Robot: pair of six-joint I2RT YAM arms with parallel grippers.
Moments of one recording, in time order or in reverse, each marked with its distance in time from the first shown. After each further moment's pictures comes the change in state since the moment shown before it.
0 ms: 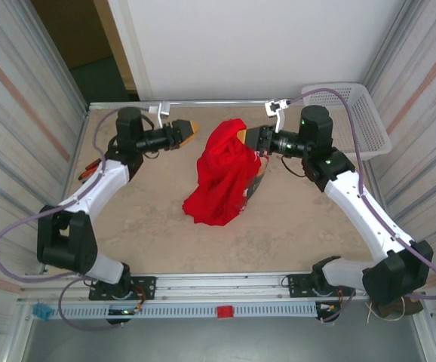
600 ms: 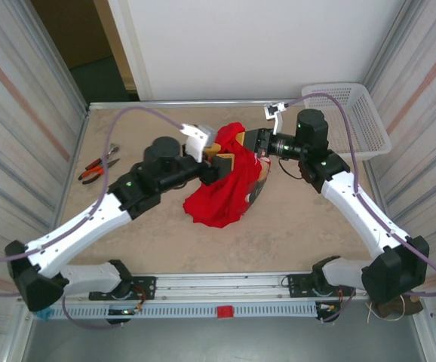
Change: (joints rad) left arm -0.600 -0.229 0.123 -0.371 -0.805 0.681; right arm 0.000 0.014 -0.054 0.047 0.021 0.078
